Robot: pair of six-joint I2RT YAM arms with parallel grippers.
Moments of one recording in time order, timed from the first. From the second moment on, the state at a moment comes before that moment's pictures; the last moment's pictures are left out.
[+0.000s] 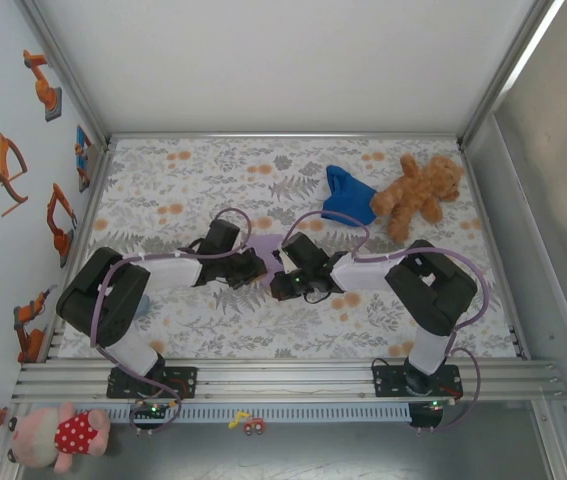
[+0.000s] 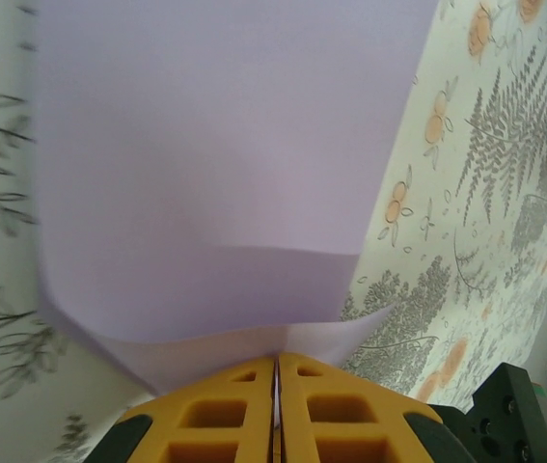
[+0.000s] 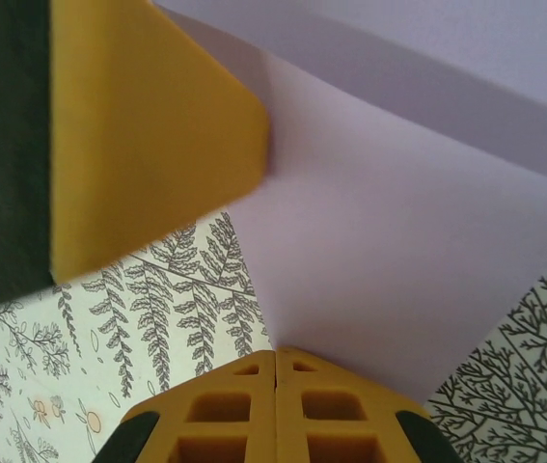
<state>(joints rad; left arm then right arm) -0.63 1.63 0.69 0.01 0.43 -0.98 0.86 1.79 0.86 -0.05 -0.37 0.58</state>
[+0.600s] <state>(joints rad) -0.67 1.68 0.65 0.11 0.38 -0.98 0.86 1.80 0.83 0.01 -0.38 0.65</state>
